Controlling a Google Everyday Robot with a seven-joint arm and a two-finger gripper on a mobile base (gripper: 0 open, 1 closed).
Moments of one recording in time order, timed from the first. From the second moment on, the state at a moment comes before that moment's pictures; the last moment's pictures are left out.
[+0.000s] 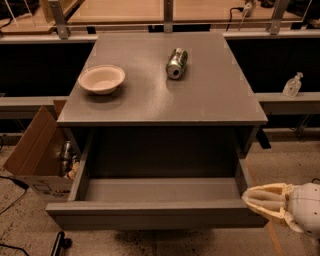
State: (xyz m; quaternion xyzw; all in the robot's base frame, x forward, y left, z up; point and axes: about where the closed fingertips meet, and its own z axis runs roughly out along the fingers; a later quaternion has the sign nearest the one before) arm 0.369 -0.209 0.779 -0.50 0.70 0.20 0.47
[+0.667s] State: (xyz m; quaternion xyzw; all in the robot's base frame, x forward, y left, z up) arm 0.356 -0.186 0.735 -0.49 0.70 0.21 0.48
